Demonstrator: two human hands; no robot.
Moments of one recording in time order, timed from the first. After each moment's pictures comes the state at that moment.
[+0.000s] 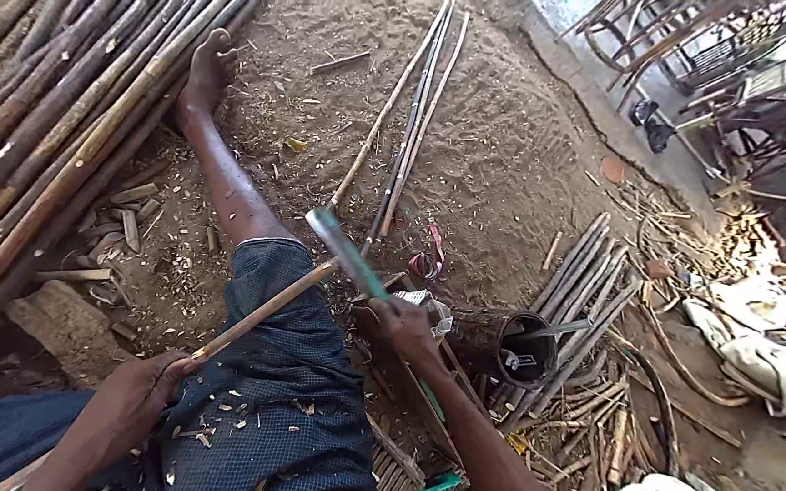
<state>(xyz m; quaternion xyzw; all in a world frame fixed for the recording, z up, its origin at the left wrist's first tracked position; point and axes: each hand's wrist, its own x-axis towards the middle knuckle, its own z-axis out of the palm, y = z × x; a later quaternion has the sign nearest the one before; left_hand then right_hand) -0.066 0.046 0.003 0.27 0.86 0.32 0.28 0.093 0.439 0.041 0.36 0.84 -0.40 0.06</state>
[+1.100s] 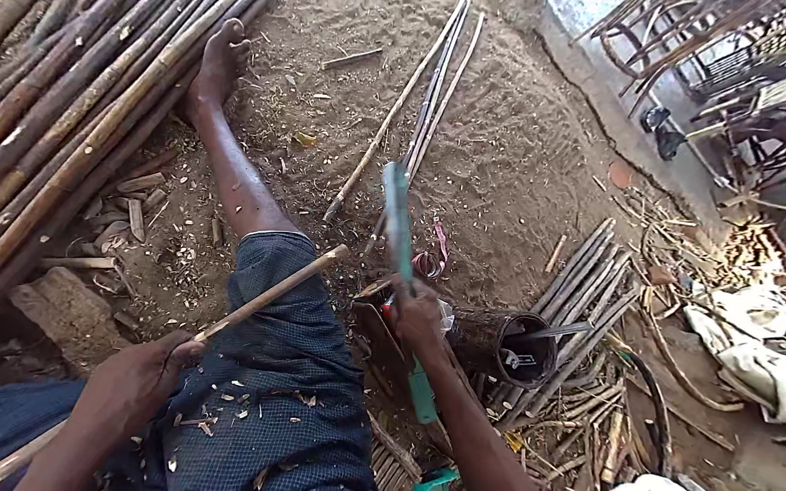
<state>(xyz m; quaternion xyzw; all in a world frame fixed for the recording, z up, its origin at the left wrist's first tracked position) -0.067 0.053 0.012 0.29 0.91 0.21 0.22 0.094 0.434 0.046 0.40 0.81 -0.42 0.06</state>
